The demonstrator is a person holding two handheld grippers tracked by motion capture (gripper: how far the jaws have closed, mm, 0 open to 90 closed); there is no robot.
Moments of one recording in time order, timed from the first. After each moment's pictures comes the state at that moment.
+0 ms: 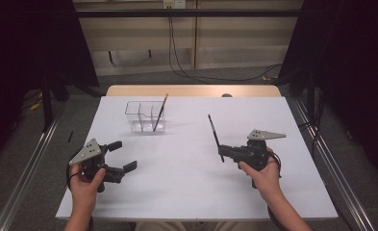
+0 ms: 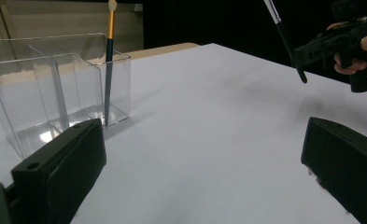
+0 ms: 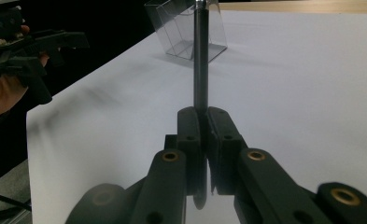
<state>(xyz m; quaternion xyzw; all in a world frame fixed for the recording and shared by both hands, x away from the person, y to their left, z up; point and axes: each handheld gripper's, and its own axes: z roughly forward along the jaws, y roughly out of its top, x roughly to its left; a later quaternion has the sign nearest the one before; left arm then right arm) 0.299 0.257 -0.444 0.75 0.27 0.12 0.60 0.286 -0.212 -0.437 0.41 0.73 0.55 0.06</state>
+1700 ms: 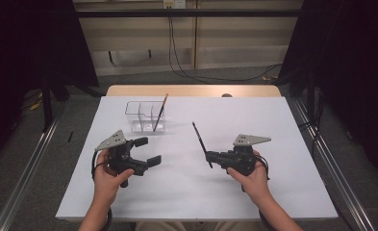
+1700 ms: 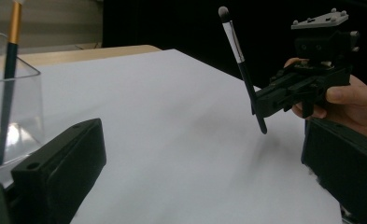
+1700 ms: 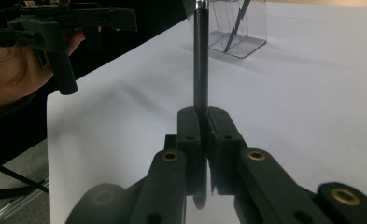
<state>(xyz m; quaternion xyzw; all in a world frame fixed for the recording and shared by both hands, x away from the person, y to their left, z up) 0.315 0.187 -0.432 0.74 0.28 0.02 0.62 0.281 -0.180 -0.443 0.37 0.75 0.55 0.04</state>
